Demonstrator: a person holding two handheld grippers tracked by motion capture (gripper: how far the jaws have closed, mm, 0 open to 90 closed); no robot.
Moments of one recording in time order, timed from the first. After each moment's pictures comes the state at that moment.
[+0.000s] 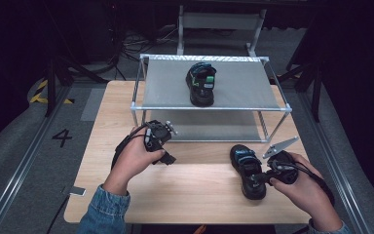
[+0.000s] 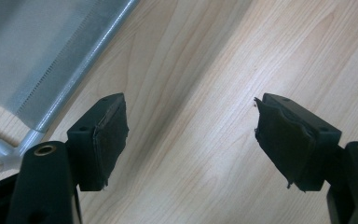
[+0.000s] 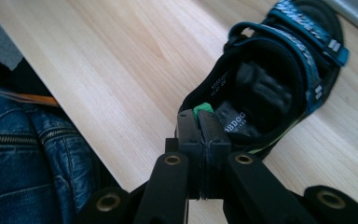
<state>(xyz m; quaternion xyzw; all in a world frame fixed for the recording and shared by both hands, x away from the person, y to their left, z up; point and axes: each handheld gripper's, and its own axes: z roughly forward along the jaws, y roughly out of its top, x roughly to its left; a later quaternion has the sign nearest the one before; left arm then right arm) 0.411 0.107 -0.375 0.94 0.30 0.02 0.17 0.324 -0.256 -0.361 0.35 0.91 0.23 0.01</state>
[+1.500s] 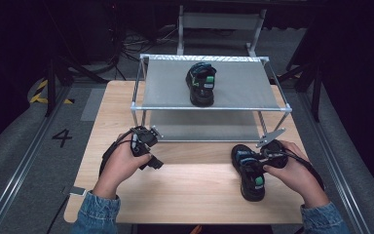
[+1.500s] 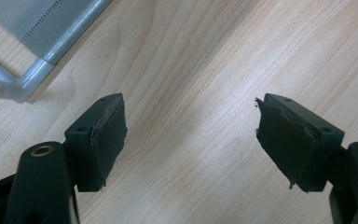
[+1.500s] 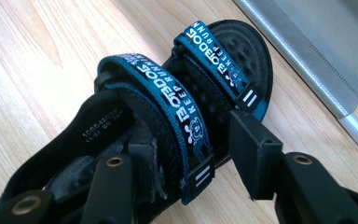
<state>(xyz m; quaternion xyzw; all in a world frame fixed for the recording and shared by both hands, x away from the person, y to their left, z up) 0.403 0.143 -0.393 0.92 0.36 0.00 0.16 0.383 -0.265 -0.401 0.30 0.92 0.22 0.09</state>
